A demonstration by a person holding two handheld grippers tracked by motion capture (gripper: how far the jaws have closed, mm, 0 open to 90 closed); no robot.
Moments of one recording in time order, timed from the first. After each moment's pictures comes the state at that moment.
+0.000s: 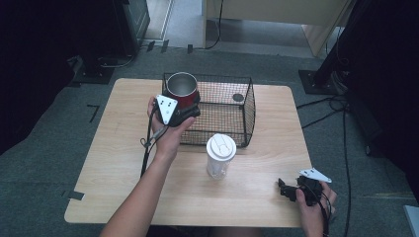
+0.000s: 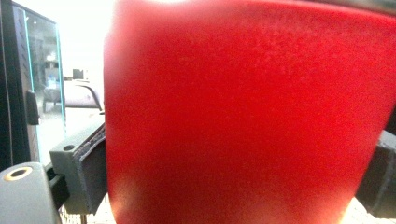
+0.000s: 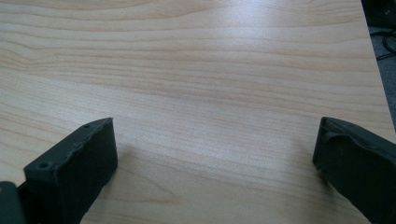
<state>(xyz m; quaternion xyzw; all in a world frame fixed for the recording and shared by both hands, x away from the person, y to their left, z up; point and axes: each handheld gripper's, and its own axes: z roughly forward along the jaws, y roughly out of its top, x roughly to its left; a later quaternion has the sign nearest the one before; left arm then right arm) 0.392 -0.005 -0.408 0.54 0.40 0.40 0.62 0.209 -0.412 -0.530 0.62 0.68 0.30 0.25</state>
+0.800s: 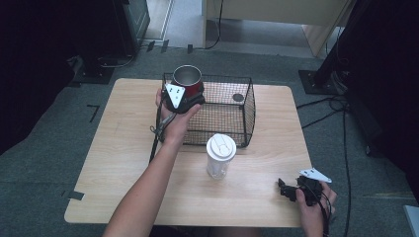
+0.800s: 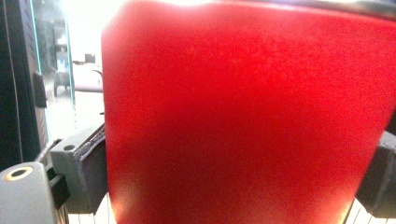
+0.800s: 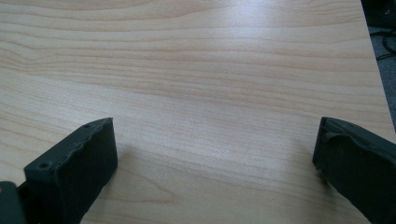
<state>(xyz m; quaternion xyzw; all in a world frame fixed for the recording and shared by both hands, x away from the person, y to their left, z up) 0.443 -0.022 -0.422 0.55 0.43 0.40 0.60 0.209 -0.412 -0.529 0.62 0.68 0.30 0.25</state>
